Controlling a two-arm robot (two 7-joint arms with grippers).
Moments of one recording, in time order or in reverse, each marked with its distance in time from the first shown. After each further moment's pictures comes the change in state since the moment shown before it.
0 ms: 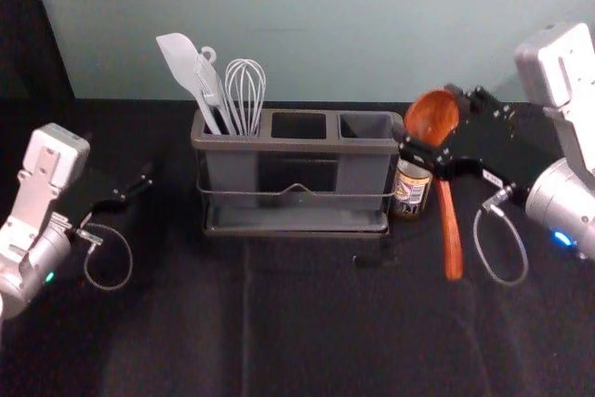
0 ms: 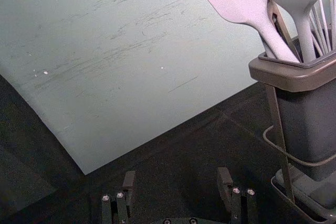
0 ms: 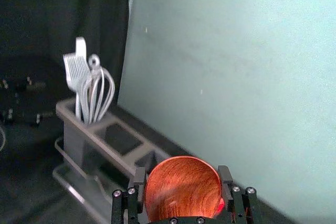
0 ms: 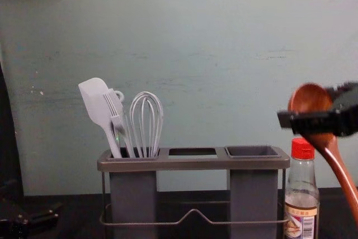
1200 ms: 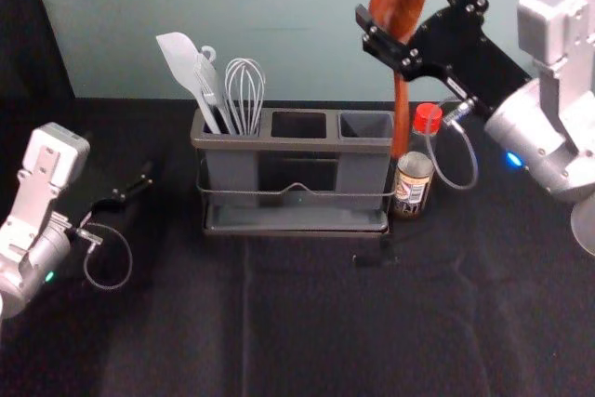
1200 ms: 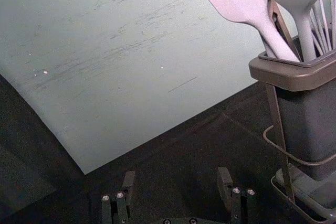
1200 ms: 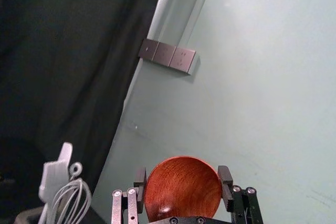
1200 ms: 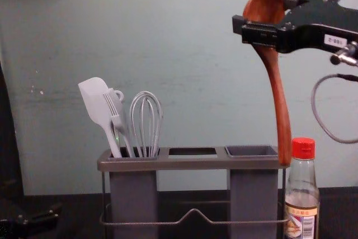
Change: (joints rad) left arm 0.000 0.000 0.000 0.000 0.000 0.000 0.000; right arm 0.208 -0.097 -0.082 0.243 -0.031 -0.480 -0.024
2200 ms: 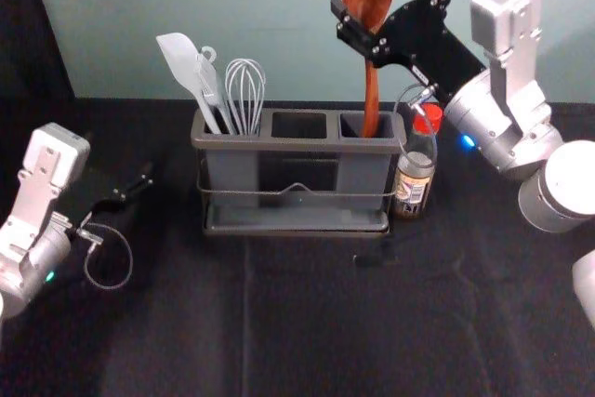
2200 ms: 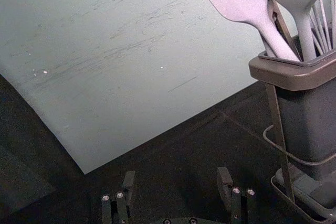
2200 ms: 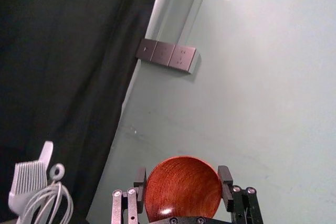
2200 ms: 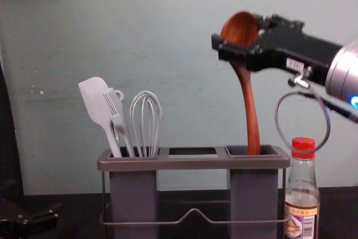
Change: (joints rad) left arm 0.000 0.000 0.000 0.000 0.000 0.000 0.000; right arm 0.150 -0.092 -0.053 0.296 -0.001 -0.169 0.004
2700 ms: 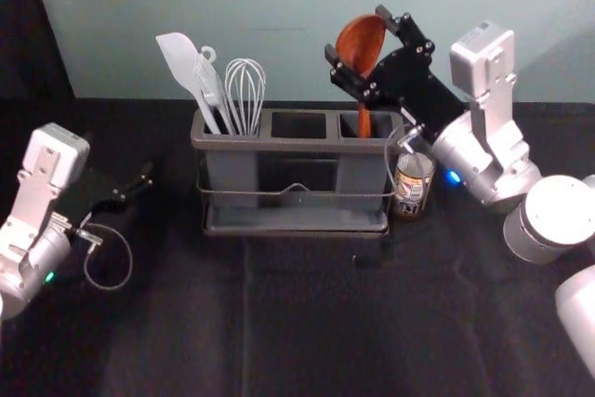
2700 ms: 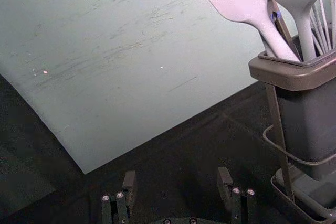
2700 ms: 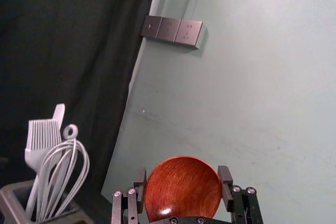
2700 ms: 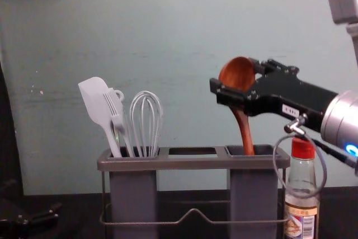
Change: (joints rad) left arm 0.000 0.000 0.000 0.000 0.000 0.000 0.000; right arm -0.024 -0.024 -0.011 0.112 -0.004 -0.057 0.006
